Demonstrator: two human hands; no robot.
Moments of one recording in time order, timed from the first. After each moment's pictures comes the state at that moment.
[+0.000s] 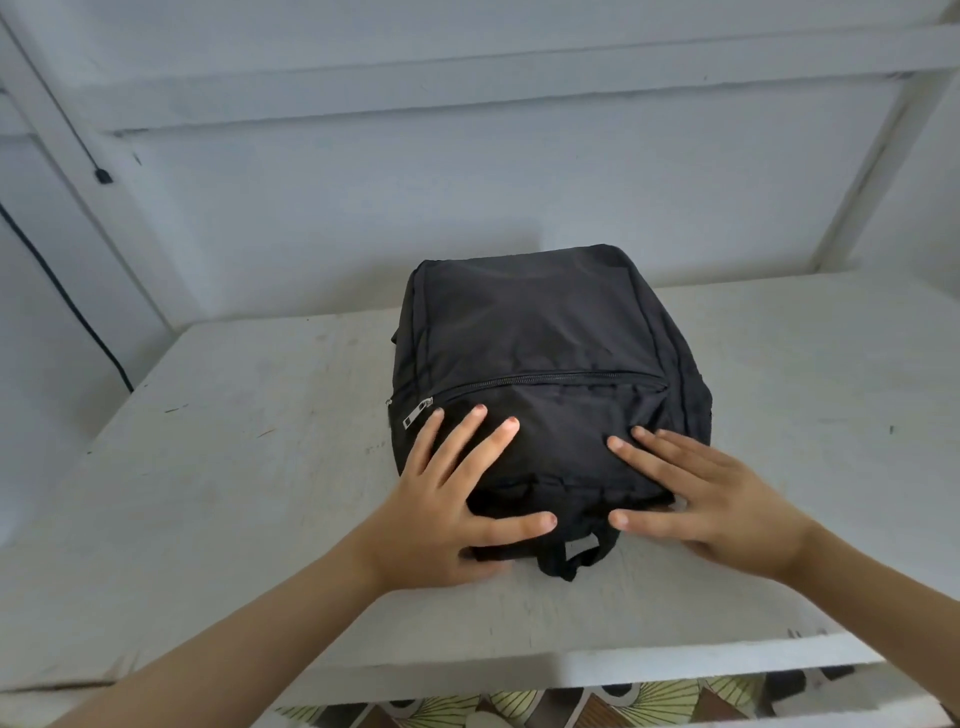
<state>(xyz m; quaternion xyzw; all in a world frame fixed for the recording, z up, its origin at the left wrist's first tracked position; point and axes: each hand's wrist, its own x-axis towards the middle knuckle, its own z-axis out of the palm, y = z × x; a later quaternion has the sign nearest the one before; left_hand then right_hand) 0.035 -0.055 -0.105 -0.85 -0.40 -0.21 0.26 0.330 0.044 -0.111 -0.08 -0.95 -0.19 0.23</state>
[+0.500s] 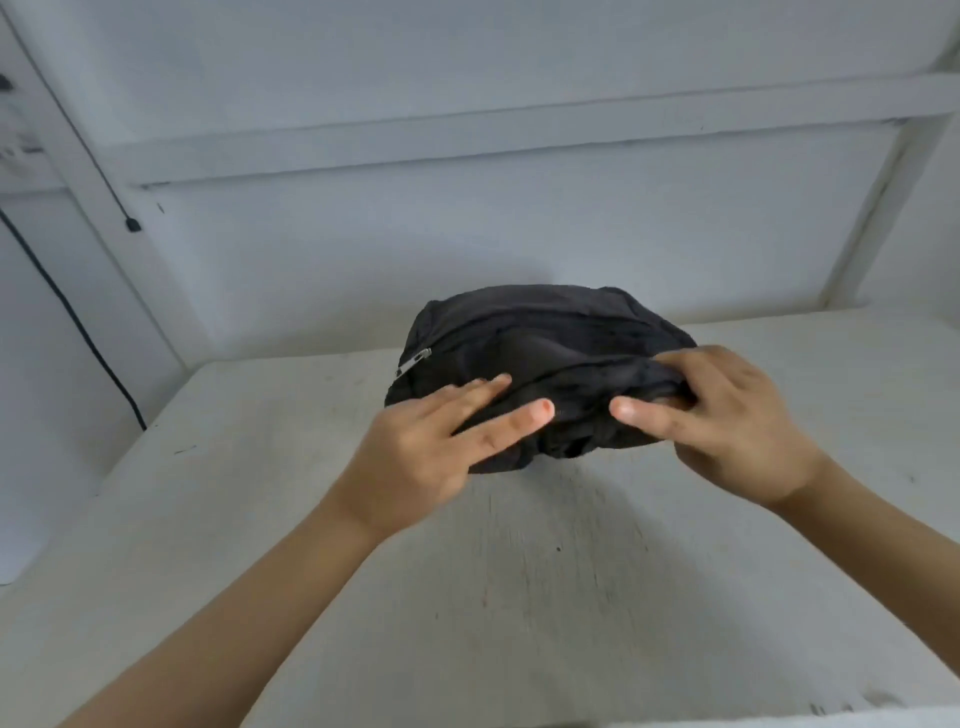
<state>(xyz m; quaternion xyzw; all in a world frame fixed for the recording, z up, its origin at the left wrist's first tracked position) 0.027 -0.021 -0.022 -0.82 -0.35 -0.34 0.30 0.291 0.078 -0.018 -0.10 -0.88 -0.23 0.41</state>
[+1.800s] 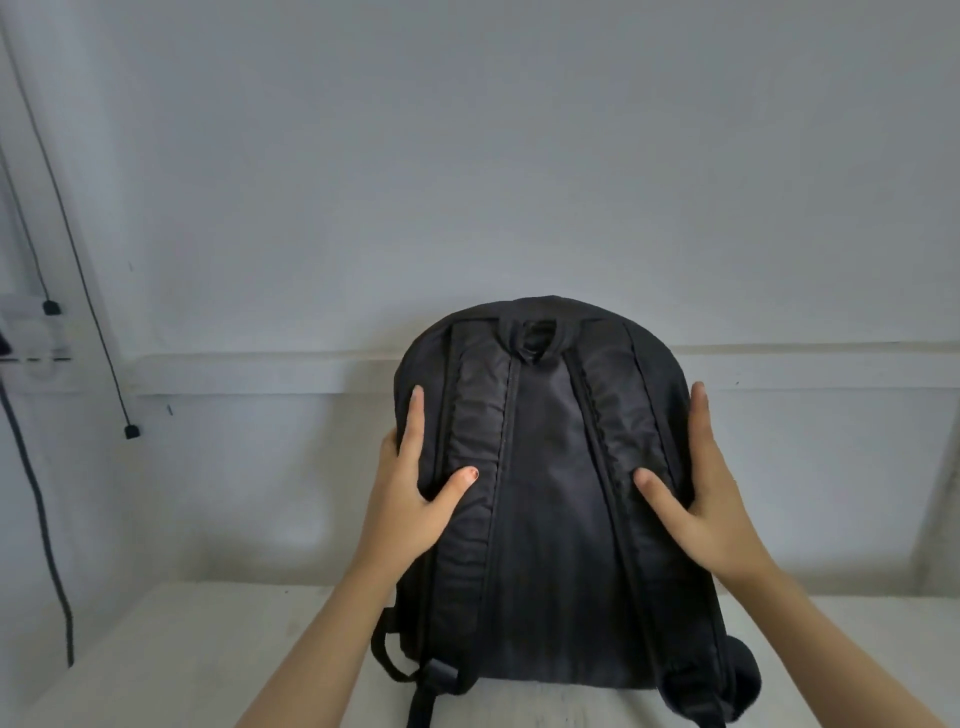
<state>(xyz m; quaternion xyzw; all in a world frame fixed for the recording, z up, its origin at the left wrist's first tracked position) -0.036 0.190 0.052 -0.59 -0.60 -0.55 -0.01 0.227 0.286 0.051 -0.29 -0.78 0.19 0.52</state>
